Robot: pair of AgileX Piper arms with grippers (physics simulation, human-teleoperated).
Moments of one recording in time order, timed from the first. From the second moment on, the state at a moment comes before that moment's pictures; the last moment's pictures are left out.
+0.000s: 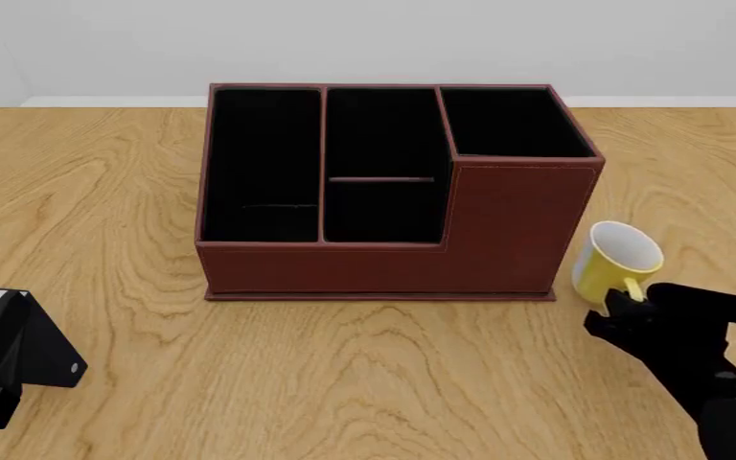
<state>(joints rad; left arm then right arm) 0.00 0.00 0.00 0.00 0.00 -0.04 1.81 -0.13 -1.21 0.17</state>
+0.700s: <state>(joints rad) 0.00 0.00 0.00 0.00 0.00 -0.04 1.85 -0.15 -1.22 0.19</state>
